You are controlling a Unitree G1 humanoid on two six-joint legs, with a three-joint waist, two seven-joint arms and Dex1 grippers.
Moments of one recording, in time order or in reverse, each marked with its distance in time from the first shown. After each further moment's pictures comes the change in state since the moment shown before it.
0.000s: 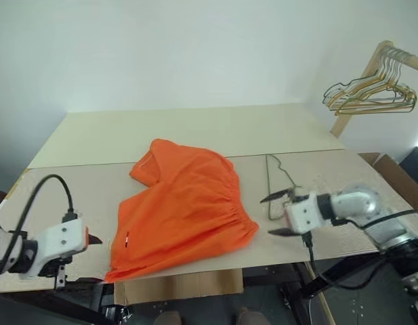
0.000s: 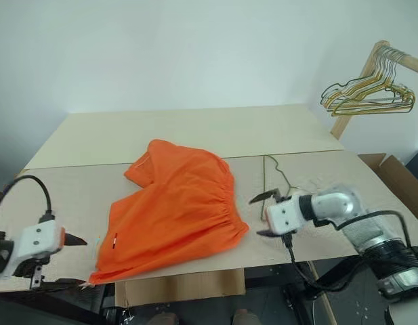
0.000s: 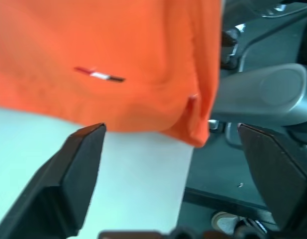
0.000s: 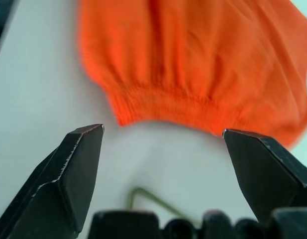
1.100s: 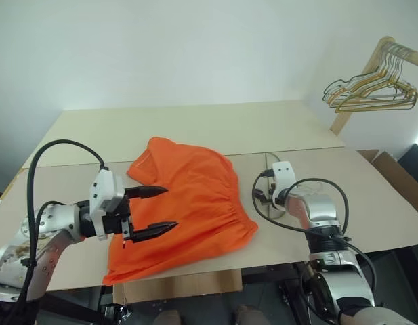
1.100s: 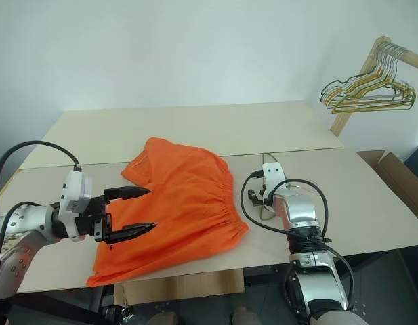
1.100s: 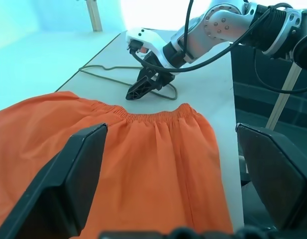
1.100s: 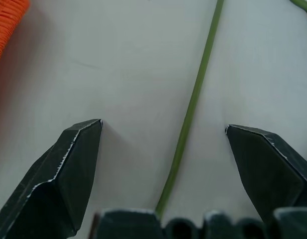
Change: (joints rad) left arm -0.448 -0.383 -0.260 -0.126 -0.383 0.160 0.264; right arm -0.126 0.683 -0.329 0.192 -0.028 1.094 -0.953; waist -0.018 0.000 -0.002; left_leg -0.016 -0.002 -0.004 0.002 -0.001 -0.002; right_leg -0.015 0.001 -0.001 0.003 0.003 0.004
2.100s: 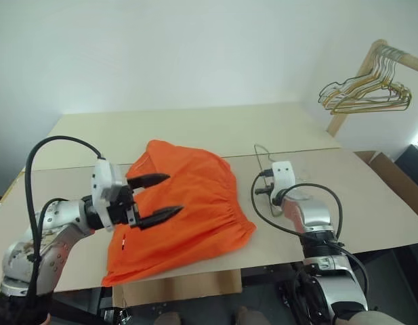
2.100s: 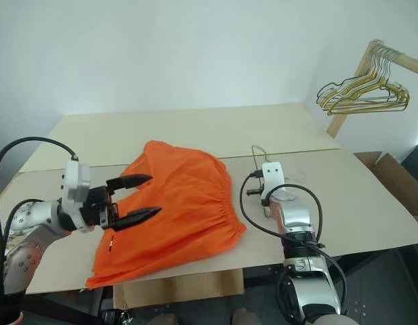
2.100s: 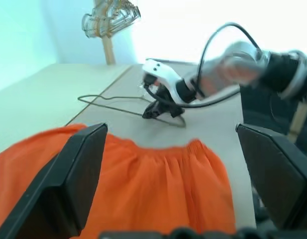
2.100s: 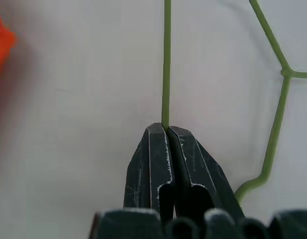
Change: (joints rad) left arm -0.090 -0.124 0.004 0.051 -0.115 0.034 0.169; right arm 0.037 0.058 -0.028 -0.085 -0.044 -0.164 -0.081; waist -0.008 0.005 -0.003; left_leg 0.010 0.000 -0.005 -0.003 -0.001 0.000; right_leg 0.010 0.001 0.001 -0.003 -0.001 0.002
